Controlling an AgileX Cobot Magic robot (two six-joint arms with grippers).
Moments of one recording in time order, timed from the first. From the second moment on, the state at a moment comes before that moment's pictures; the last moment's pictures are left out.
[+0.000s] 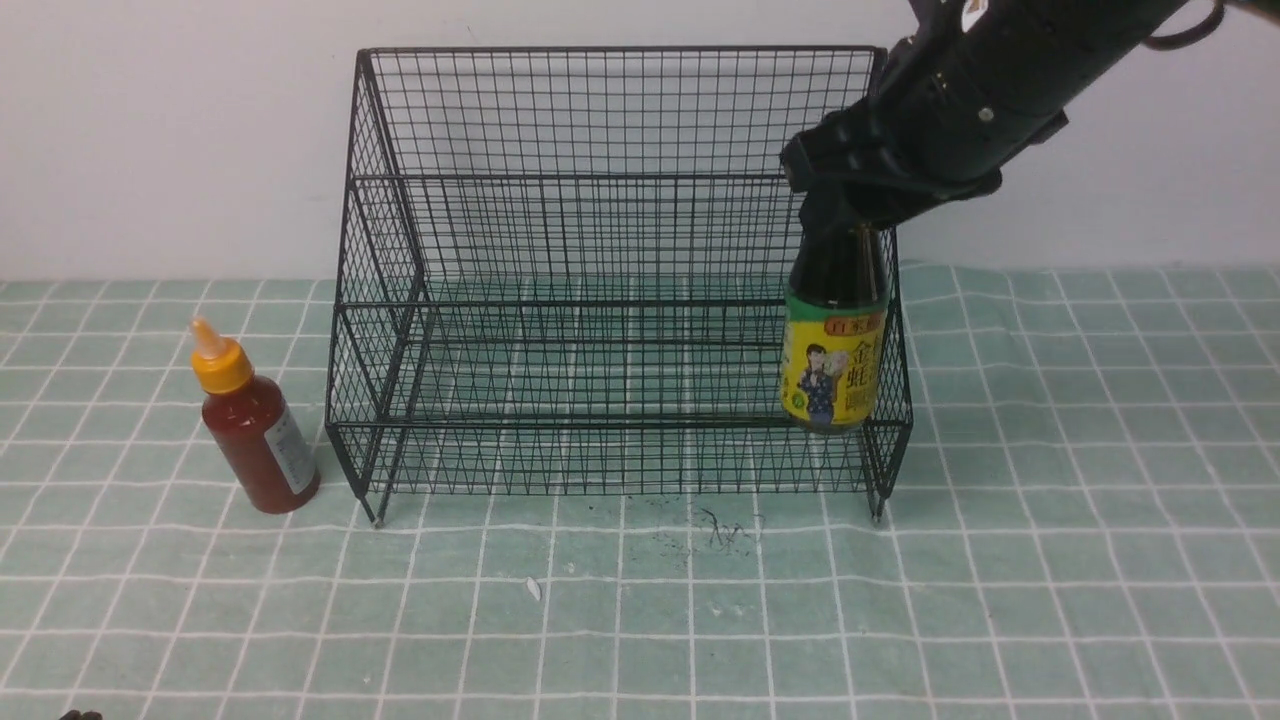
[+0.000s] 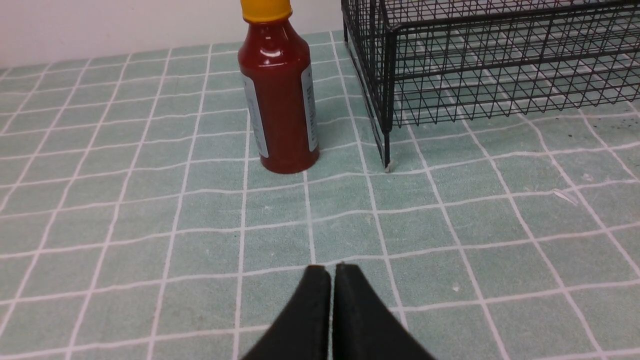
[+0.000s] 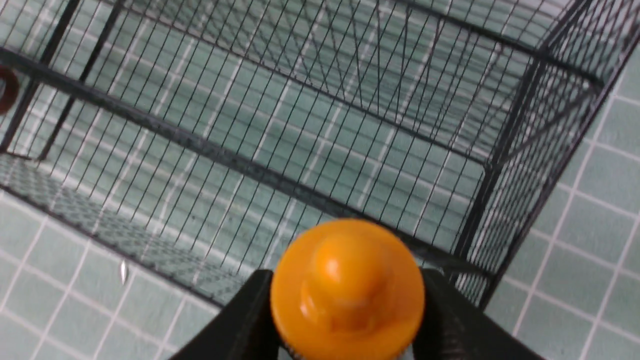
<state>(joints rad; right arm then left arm) 0.44 1.79 -1.79 0.12 1.18 0.04 -0.09 -0.01 0.03 -0.02 0.37 0.03</state>
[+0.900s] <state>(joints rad) 0.44 1.81 -1.78 0.09 1.20 0.03 -0.09 -0.01 0.03 -0.02 0.37 0.03</state>
